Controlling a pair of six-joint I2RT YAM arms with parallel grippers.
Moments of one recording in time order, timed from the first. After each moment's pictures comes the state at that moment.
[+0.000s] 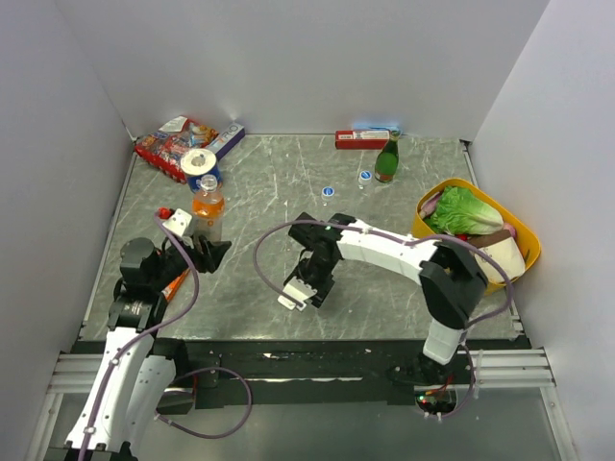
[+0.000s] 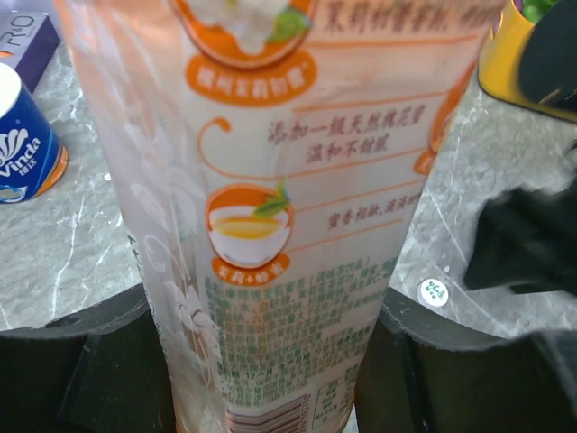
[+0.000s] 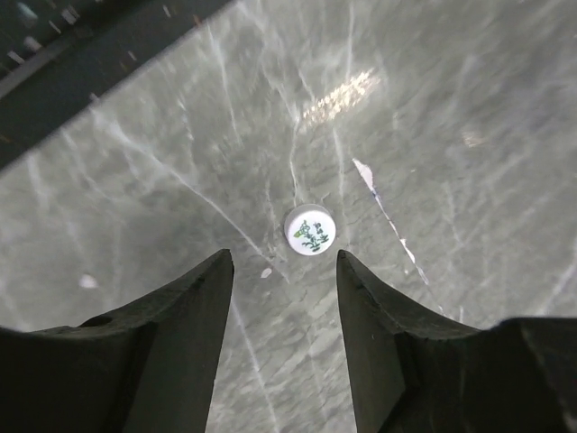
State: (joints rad) left arm -0.08 0.56 0.49 -0.09 0.54 -0.01; right arm 0.88 1.72 1.29 -1.00 -0.54 -1.68
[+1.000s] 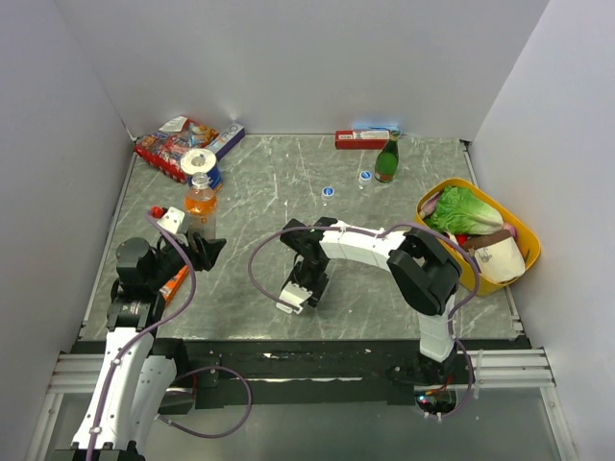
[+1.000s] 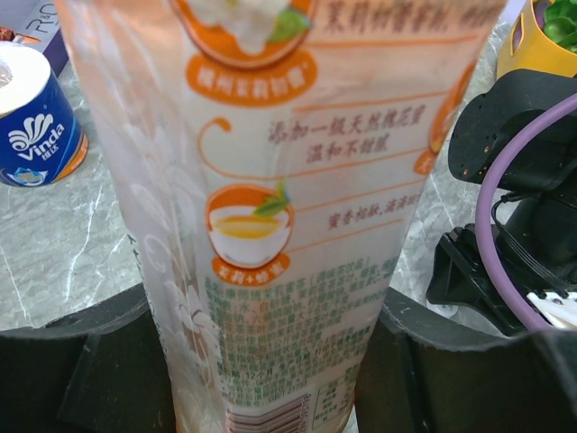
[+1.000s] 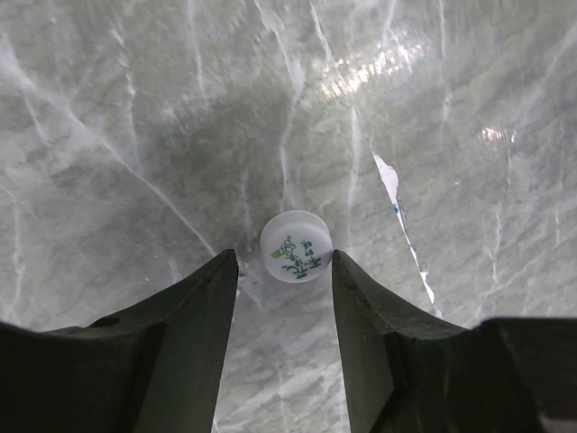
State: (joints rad) left arm -0.01 0.56 0.49 -0.09 0.55 -0.05; right arm 0.89 1.92 1.33 -0.93 -0.44 -1.82
